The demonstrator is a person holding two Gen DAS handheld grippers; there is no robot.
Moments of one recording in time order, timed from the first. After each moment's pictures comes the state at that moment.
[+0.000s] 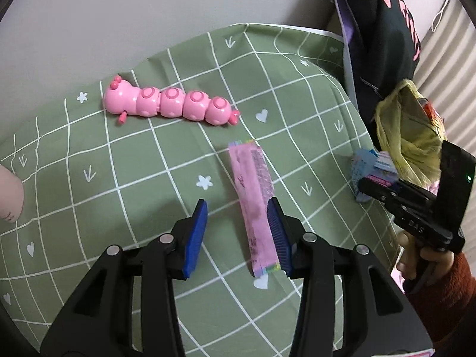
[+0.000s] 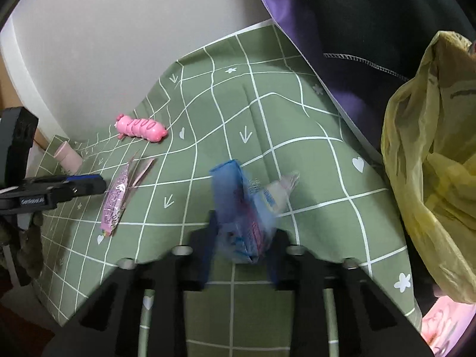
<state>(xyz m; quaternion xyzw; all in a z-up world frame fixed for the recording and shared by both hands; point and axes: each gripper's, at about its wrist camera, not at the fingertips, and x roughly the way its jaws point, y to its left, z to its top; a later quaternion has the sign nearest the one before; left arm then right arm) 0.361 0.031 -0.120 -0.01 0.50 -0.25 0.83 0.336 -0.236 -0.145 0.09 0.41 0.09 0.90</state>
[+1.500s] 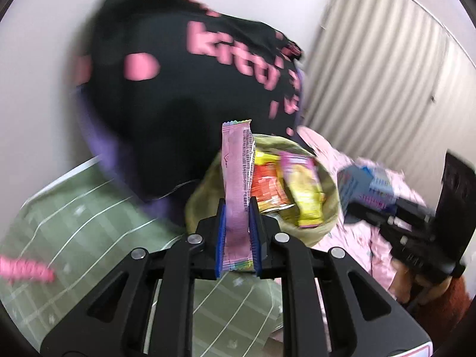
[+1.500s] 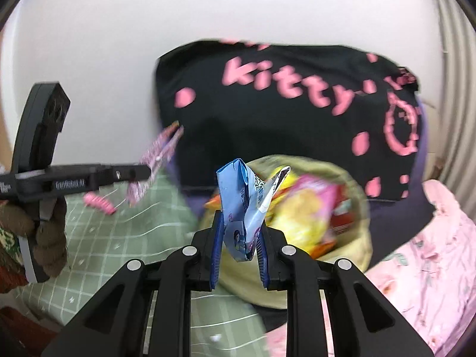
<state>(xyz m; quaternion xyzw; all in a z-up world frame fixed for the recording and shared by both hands) 0.316 -0.207 0.025 0.02 0.34 -0.47 0.81 0.192 -0.370 0.037 0.03 0.27 -0.08 0.96</state>
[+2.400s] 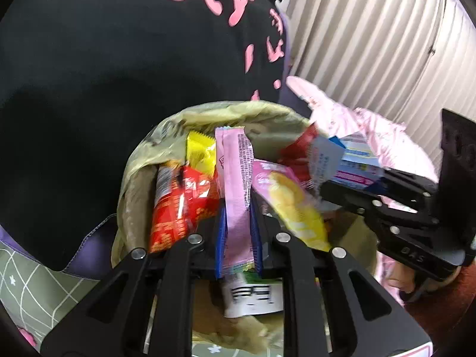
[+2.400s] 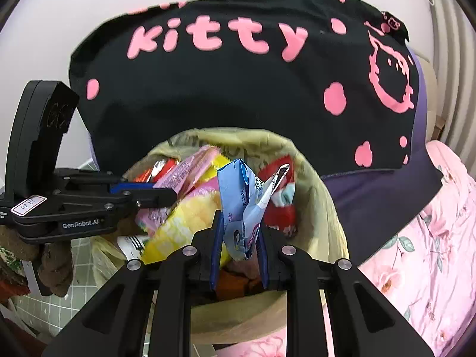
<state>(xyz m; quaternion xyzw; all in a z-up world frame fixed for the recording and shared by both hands) 0.363 -0.372 -0.025 0.11 0.40 -0.51 0.75 0.260 -0.490 -0.022 0.10 0.32 -0.08 0.94</state>
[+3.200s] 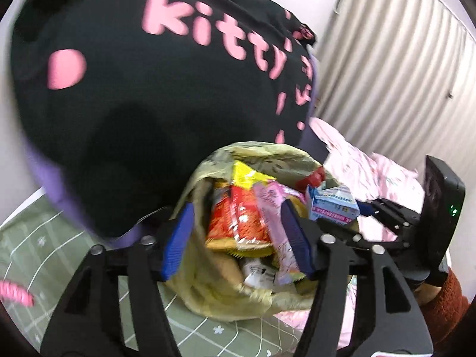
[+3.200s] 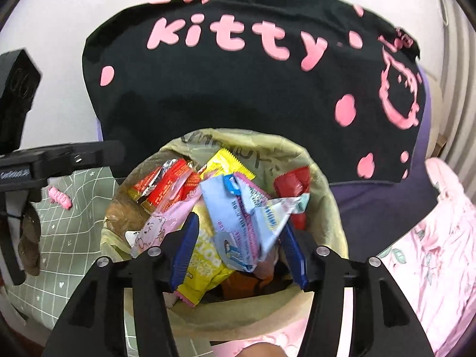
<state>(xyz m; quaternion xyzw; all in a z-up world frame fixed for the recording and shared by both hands) 0.350 -0.294 0.015 0.03 0.37 -0.43 0.82 0.259 -0.472 -0.014 0.05 0.33 -0.08 0.94</state>
